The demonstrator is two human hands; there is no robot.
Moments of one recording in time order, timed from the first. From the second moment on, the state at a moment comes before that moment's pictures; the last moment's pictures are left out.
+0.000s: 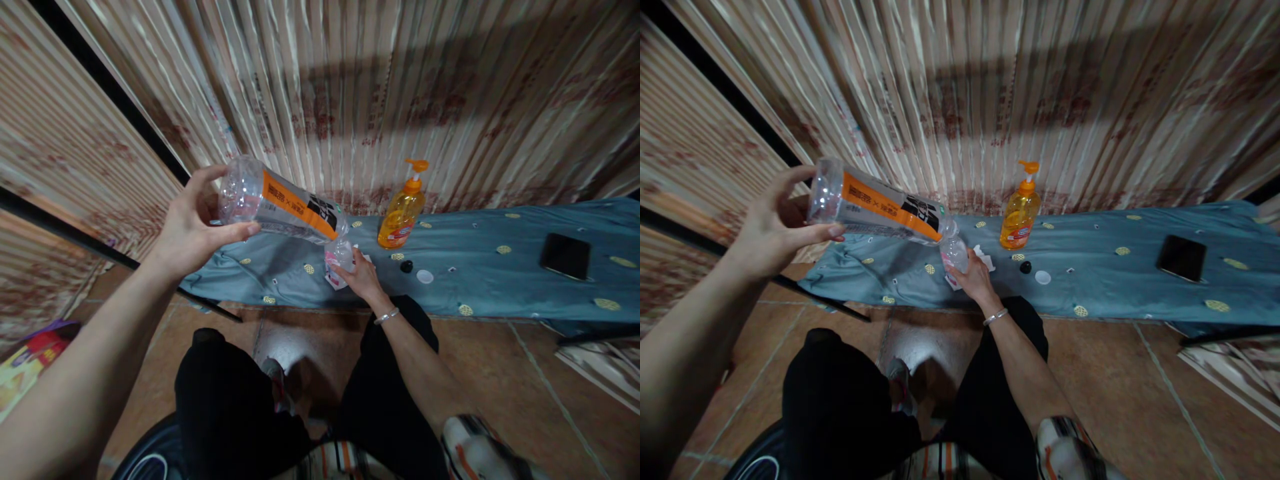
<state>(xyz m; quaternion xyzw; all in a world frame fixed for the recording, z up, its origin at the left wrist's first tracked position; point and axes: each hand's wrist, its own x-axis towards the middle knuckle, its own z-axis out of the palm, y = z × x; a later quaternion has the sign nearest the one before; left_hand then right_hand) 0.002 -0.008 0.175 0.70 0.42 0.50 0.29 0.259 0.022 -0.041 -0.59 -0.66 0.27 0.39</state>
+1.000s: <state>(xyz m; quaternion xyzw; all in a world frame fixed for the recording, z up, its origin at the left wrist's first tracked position) 0.004 -0.006 0.180 0.73 0.43 0.47 0.26 0.258 0.025 -0.049 -0.58 -0.66 0.25 0.40</state>
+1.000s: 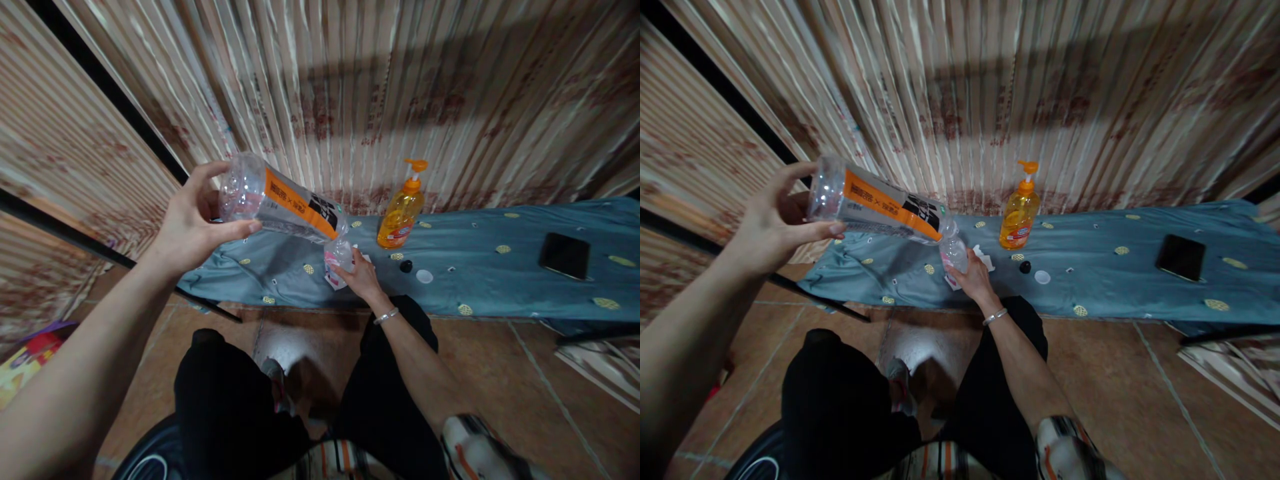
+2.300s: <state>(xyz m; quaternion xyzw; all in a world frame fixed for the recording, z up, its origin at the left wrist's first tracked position) -0.003 -0.058 0.063 0.42 0.44 0.68 0.42 0.259 0.022 -0.045 -0.58 -0.66 0.26 0.40</state>
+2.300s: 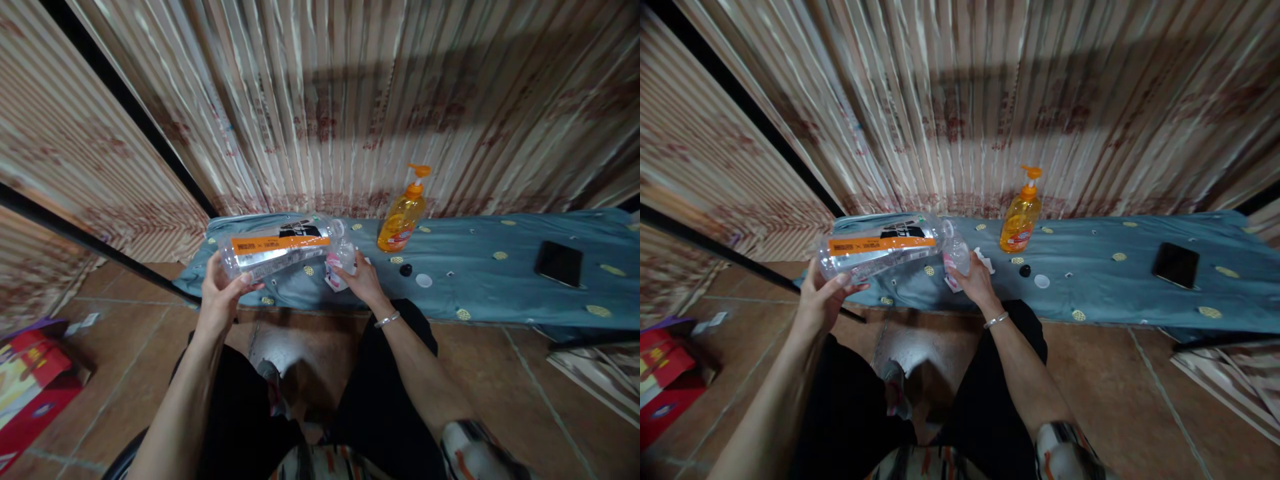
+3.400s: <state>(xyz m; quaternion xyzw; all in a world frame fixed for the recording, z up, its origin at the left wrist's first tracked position) 0.031 -0.041 -0.036 0.07 0.31 0.69 0.65 0.263 0.018 -0.051 -0.57 -0.65 0.28 0.41</state>
